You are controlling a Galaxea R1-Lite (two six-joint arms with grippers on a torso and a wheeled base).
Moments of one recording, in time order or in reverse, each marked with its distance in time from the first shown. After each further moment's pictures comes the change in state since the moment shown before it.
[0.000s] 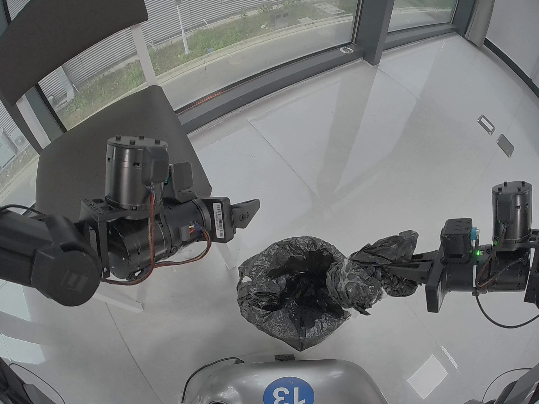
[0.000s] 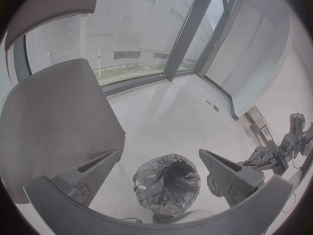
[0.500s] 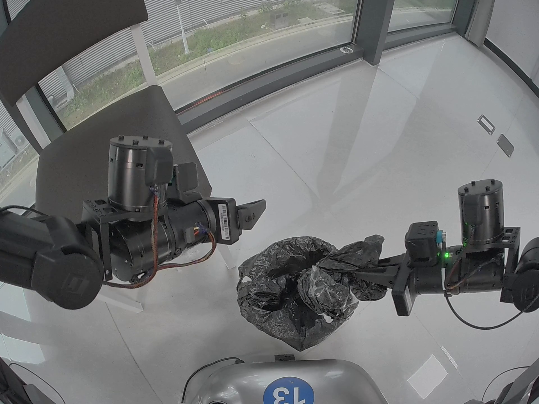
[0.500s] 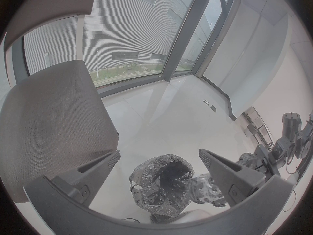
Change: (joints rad) left arm -0.021 0.000 -0.003 -0.004 0.003 -0.002; right arm 0.101 0.129 -0.076 -0.033 -0.003 -0.004
